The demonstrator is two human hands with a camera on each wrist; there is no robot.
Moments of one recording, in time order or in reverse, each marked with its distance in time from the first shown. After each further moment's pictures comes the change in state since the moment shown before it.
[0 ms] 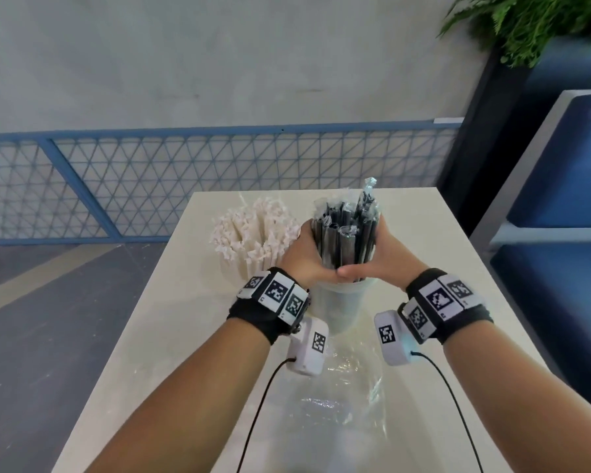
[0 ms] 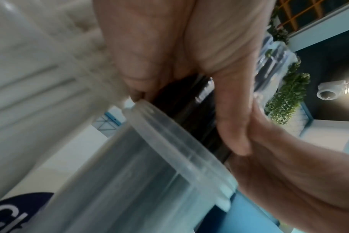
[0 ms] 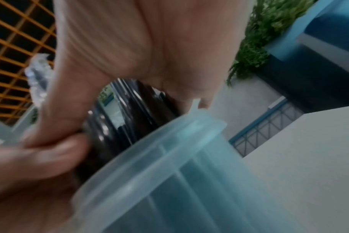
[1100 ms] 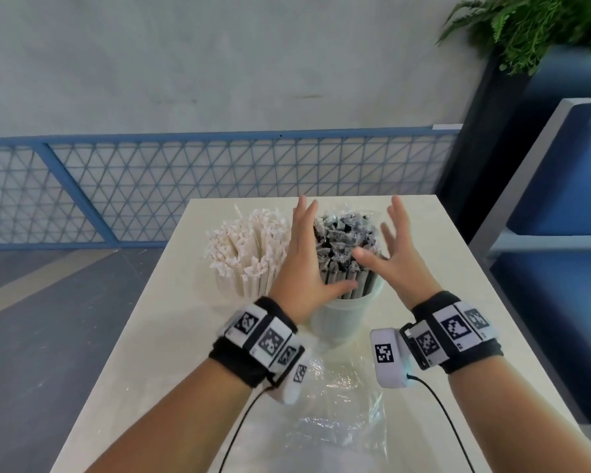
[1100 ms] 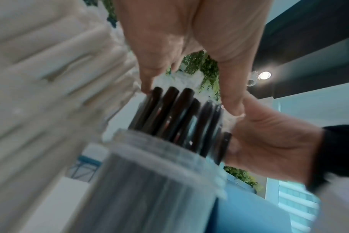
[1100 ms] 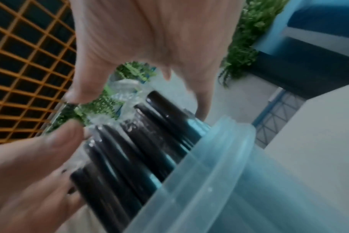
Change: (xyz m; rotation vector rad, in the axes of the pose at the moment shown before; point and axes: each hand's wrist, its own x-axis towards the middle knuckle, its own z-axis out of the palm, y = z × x) left_hand -0.024 0.015 -0.003 0.166 0.150 0.337; right_hand -0.010 -0.015 0.002 0.186 0.265 -0.009
